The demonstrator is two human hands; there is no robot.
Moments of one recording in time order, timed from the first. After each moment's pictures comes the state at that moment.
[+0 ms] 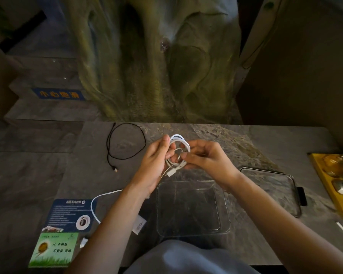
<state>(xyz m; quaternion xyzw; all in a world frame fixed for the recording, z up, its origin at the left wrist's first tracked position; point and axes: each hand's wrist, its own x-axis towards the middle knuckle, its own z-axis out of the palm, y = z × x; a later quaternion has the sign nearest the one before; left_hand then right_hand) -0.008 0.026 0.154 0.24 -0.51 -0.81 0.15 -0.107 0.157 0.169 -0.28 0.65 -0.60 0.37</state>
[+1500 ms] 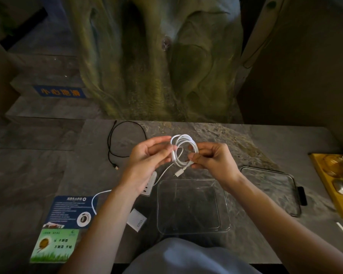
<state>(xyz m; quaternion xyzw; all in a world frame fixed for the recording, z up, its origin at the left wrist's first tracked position) 0.012 0.012 0.163 0.23 -0.53 -0.80 0.16 -0.109 0.165 0.150 -0.23 0.69 -0.61 0.32</state>
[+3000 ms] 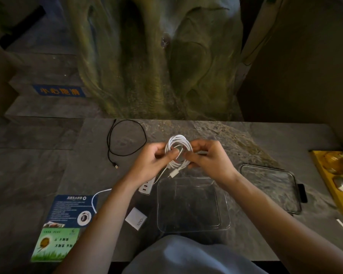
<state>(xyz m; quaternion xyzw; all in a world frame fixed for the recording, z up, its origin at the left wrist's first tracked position) 0.003 0.004 0.142 0.15 -0.73 -0.66 0.08 -0.105 0.157 0.156 -0.27 0.74 -0.54 0.28</state>
